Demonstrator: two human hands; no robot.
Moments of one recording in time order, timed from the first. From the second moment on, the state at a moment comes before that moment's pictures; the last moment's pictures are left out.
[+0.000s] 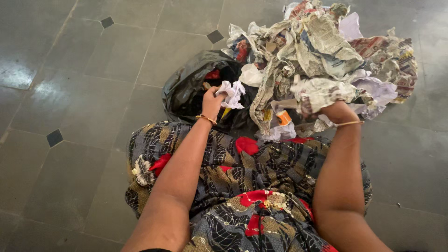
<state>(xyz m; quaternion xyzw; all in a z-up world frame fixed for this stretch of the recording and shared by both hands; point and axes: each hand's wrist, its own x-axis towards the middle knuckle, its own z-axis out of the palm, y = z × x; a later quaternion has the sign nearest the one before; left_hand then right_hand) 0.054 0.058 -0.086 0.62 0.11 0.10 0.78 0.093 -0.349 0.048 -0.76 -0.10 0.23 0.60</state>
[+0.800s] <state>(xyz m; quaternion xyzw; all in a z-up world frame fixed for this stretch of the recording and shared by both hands) 0.032 0.027 -0.047 0.41 -0.03 -0.13 0.90 0.054 -0.208 0.066 -0.81 -0.24 0.13 0.52</state>
